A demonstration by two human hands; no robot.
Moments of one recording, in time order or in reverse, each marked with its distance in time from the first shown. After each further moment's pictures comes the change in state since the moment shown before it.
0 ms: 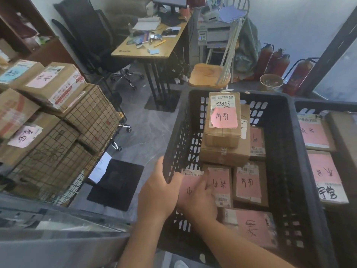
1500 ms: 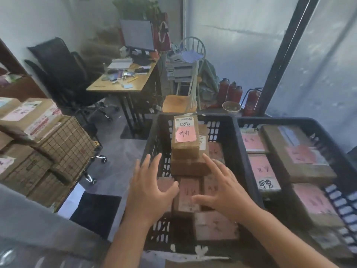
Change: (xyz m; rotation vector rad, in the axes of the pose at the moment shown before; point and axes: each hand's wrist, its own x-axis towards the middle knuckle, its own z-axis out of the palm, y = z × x) left_hand -0.022 0.022 0.010 0.177 0.024 0.459; right_hand -0.049 0.066 -0.184 -0.020 0.094 -0.495
